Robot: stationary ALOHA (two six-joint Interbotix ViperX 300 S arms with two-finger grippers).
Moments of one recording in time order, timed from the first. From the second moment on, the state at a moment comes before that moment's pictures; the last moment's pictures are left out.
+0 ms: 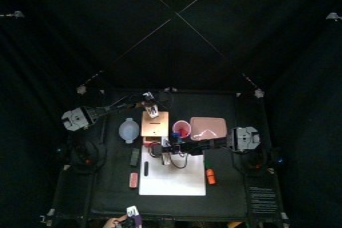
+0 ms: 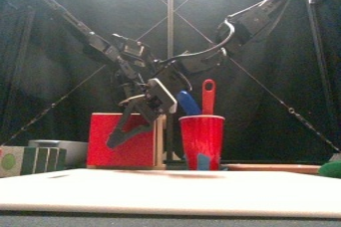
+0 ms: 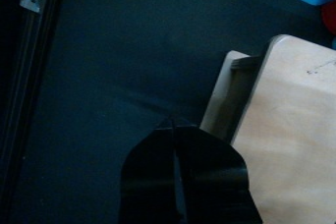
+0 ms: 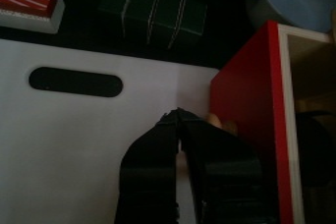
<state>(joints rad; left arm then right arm) 0.60 0.21 0.25 -0.06 0.69 0.33 -0.09 0.39 0.30 -0.26 -0.06 0.03</state>
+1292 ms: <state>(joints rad) 0.59 0.21 0.23 -0.04 0.67 0.33 -0.01 0.39 0.28 -0.29 0.05 0.02</state>
